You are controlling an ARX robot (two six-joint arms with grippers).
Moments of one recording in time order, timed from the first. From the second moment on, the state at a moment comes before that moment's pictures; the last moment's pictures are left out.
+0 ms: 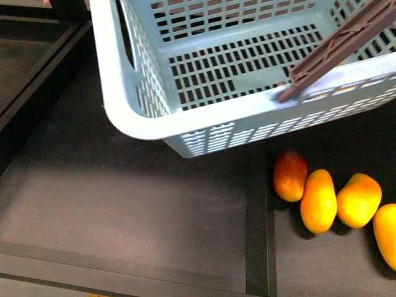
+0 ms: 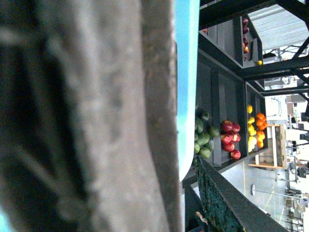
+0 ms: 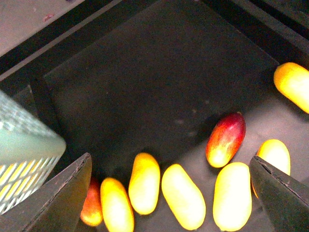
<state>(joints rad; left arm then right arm) -0.62 1.91 1.71 -0.29 0.36 -0.93 -0.31 0.99 0.43 0.04 0.15 0.40</state>
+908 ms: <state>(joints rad) -0.62 1.91 1.71 -0.29 0.35 -0.93 -0.55 2.14 0.84 0.36 0.10 0.32</state>
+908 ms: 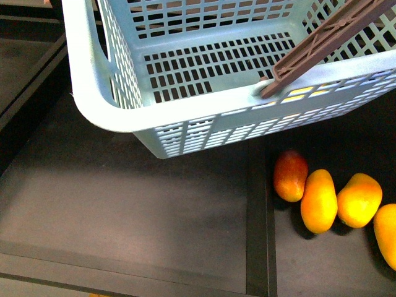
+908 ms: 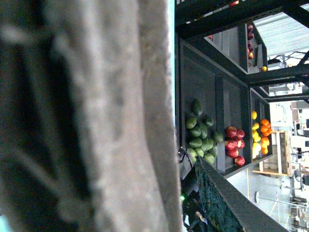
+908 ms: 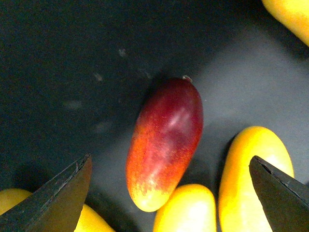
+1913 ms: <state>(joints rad) -0.62 1.91 1.71 -0.29 0.35 -0.93 -0.49 2.46 1.14 0.26 0.16 0.34</state>
